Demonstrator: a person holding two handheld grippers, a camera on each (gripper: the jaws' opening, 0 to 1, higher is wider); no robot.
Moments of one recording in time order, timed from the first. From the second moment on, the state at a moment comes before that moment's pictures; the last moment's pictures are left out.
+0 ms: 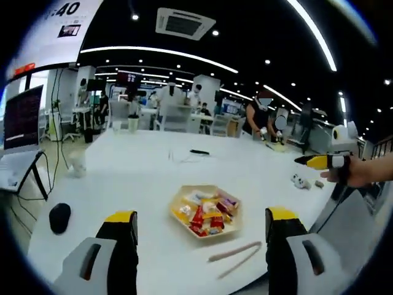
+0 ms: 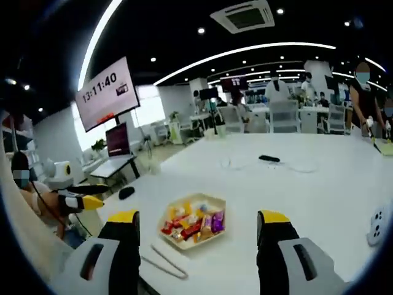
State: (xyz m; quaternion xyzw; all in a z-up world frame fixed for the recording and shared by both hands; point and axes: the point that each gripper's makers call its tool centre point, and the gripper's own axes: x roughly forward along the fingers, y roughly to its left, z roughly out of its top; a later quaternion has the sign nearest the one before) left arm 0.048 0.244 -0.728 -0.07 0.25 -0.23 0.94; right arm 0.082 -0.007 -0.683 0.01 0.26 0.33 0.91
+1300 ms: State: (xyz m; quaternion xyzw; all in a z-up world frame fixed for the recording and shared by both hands) left arm 0.040 0.168 -0.634 -0.10 0.12 -0.18 0.97; right arm 0.061 -0.087 -0.613 0.12 0.08 0.20 0.97
